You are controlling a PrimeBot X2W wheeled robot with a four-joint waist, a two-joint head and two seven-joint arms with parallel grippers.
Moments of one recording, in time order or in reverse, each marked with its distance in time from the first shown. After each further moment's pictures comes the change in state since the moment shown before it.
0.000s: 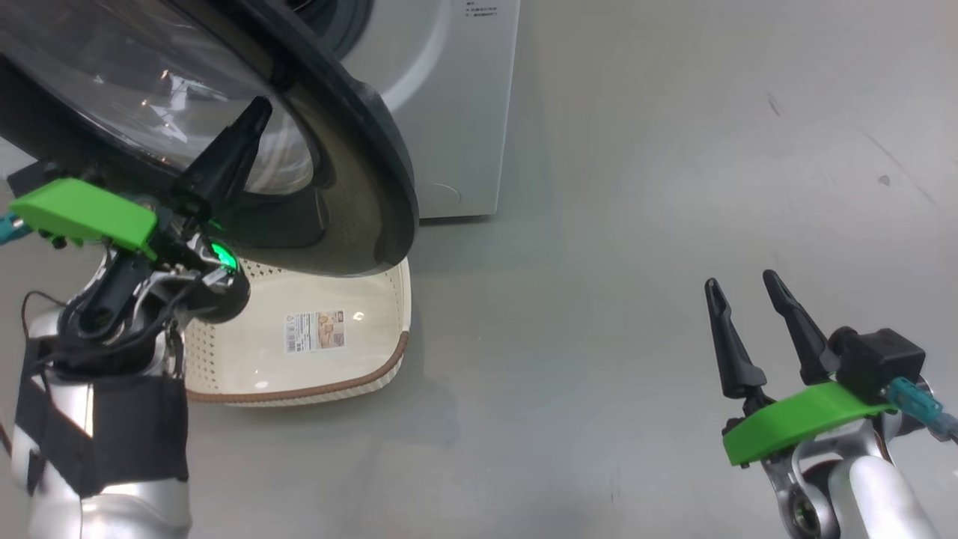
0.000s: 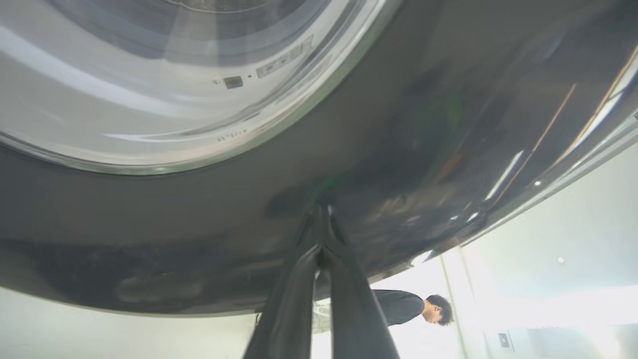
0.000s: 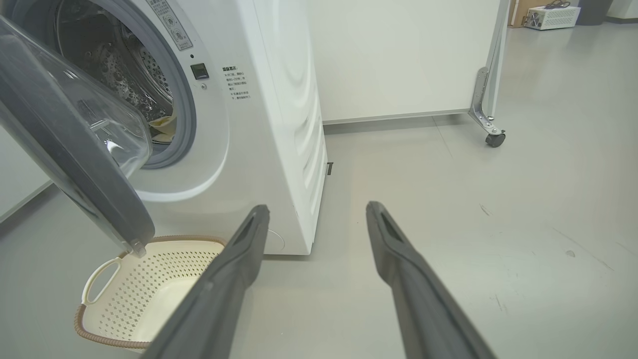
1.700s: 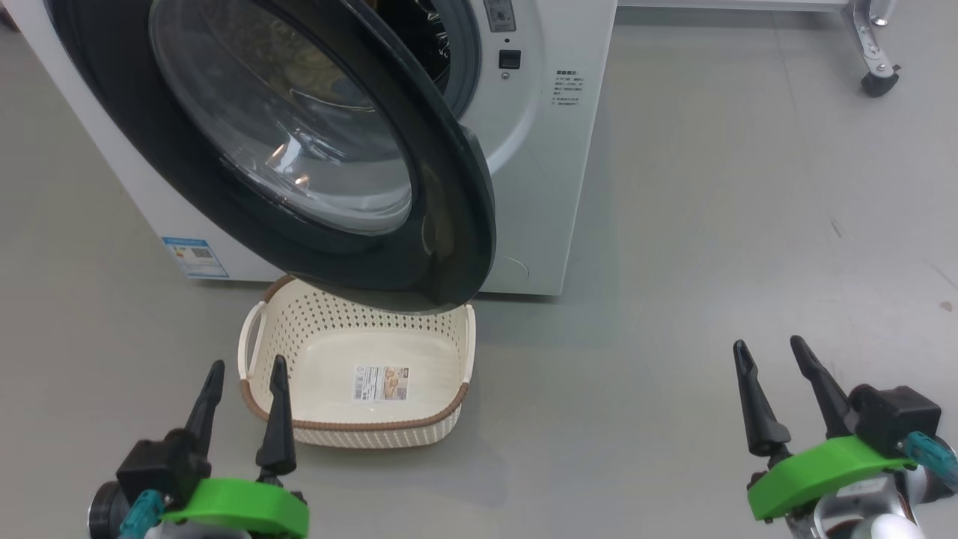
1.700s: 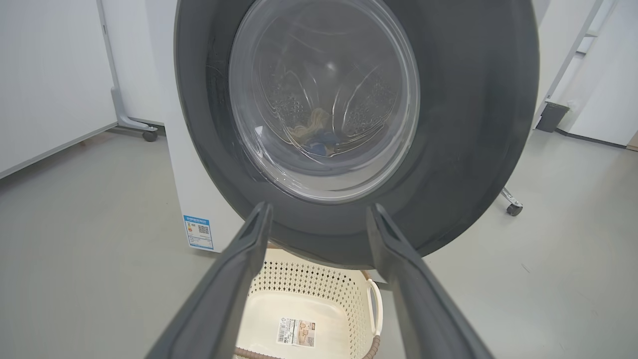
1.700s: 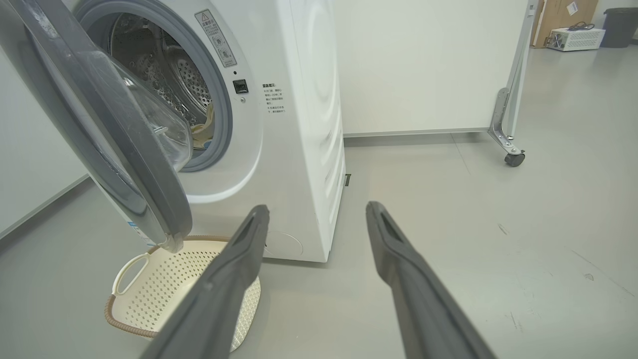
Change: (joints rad) left arm 0.535 0.205 -0.400 -0.118 1.107 0.164 -0.789; right arm 0.128 0.005 -0.067 -0.002 -0.019 0.000 0.018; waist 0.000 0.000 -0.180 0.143
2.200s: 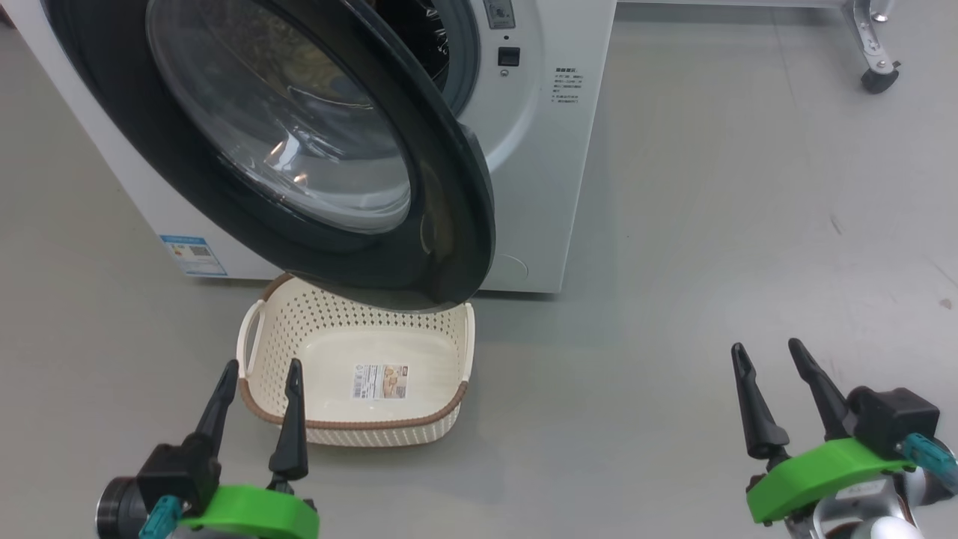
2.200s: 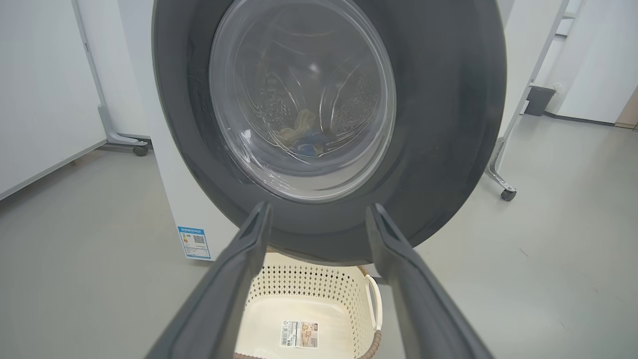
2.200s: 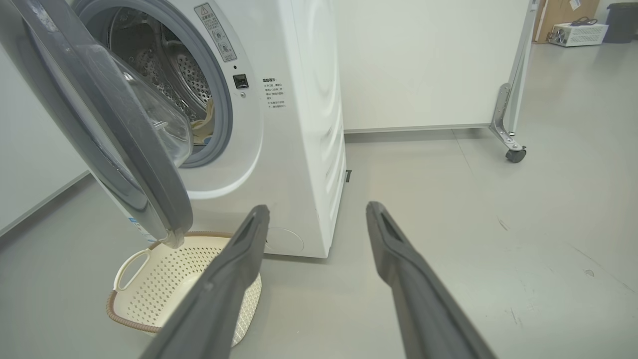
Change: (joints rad) left arm 0.016 0.002 -0.032 -0.024 0.092 0.028 -0.001; right arm 0.011 0.001 0.002 -0.011 0.000 0.000 0.010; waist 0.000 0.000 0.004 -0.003
